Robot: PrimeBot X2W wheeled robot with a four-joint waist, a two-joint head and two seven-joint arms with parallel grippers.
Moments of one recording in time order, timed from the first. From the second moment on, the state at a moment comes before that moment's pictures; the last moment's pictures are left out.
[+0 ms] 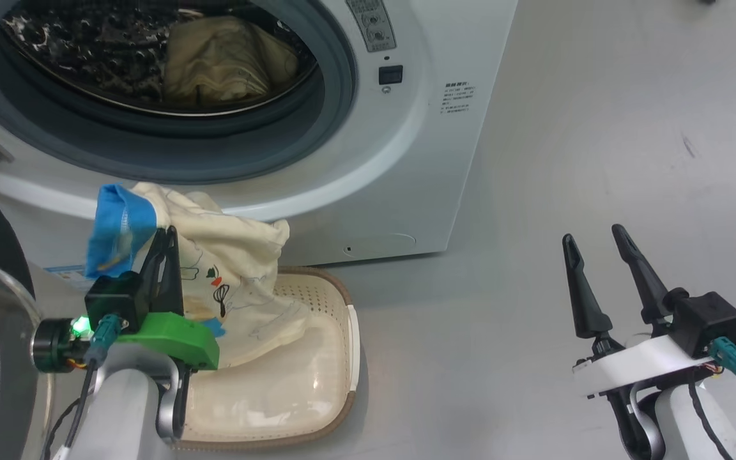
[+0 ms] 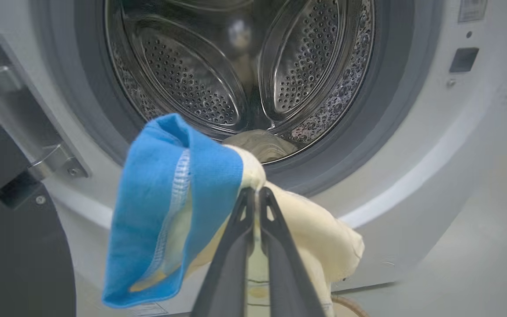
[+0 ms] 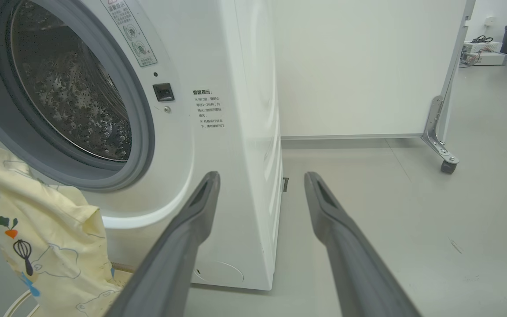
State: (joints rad) left arm -0.34 0.02 -0.14 0.46 -0.23 0.05 -0.25; right arm -0.08 -0.10 0.13 0.09 0.28 0.12 -0.25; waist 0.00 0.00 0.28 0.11
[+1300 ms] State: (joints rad) left arm 0.02 0.05 -0.10 0.28 -0.23 0.07 -0.25; right arm 0.14 -0.06 0.20 0.11 0.28 0.09 -0.25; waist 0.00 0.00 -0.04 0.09
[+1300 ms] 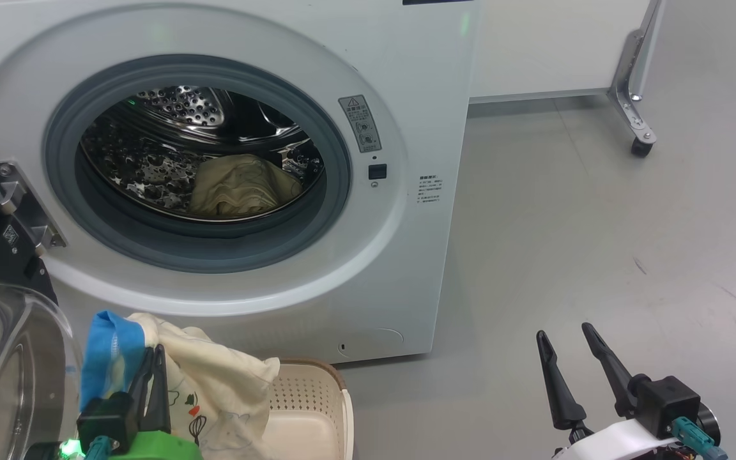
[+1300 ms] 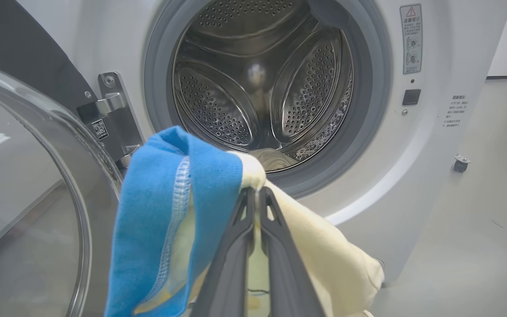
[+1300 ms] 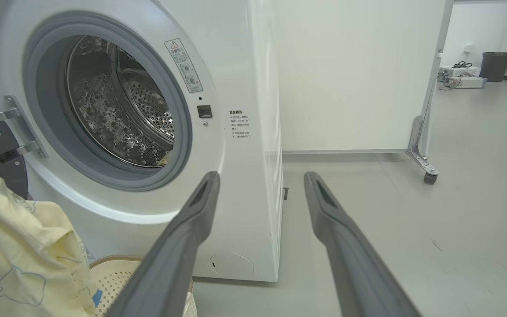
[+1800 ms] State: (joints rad) left arm 0.03 0.05 -0.13 0.25 -0.24 0.06 -0.24; right arm 0.14 -0.06 0.21 0.09 0.28 0.09 -0.25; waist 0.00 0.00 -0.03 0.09
